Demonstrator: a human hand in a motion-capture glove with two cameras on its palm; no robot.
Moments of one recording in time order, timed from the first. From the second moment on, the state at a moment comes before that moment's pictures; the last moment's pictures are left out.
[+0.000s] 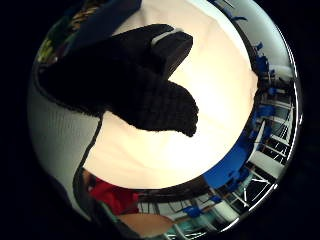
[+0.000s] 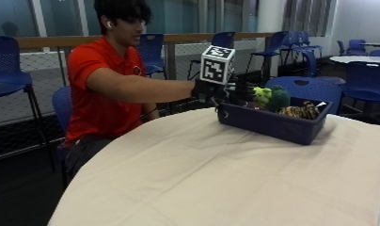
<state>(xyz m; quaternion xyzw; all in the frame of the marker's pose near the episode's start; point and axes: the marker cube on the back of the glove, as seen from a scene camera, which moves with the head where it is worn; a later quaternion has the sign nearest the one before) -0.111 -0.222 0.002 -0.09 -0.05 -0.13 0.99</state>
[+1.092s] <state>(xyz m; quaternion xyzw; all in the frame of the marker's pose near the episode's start) 0.050 -0.104 0.017 -0.04 0.03 0.00 1.00</state>
